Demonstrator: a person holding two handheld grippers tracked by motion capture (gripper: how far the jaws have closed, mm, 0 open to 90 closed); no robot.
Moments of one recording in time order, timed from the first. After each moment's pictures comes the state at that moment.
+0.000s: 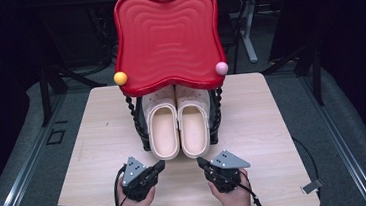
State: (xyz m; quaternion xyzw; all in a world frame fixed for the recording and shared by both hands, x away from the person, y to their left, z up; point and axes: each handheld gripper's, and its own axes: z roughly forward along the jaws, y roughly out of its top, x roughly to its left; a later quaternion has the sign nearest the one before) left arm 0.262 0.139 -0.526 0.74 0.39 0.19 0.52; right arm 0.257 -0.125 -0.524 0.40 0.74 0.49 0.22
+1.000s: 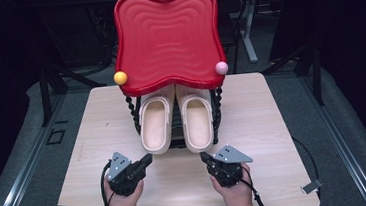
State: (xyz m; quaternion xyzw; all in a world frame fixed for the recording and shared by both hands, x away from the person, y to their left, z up) left arm 0.273 0.165 -0.509 0.71 0.42 0.21 0.52; right arm 0.267 -0.132 -0.516 0.42 0.73 0.49 0.23
